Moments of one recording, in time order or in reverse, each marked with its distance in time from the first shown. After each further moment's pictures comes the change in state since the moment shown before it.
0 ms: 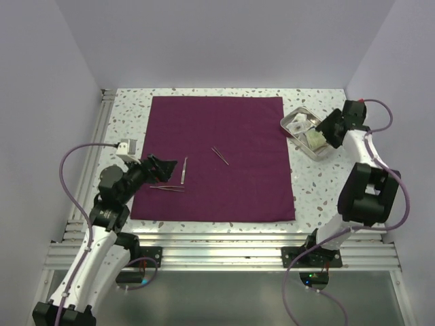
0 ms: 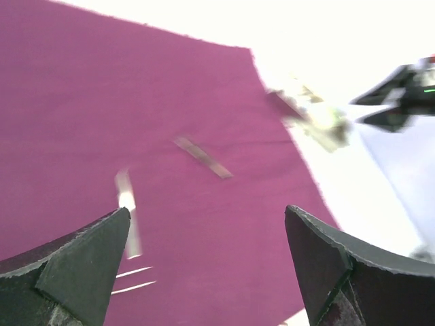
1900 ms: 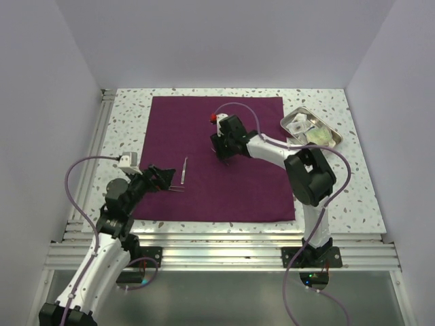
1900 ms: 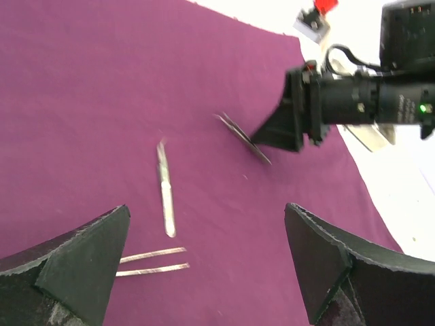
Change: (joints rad) left arm -0.002 -0.057 -0.164 0.083 -0.049 -0.008; right arm 0.889 0.333 0.166 0.134 0.018 -0.449
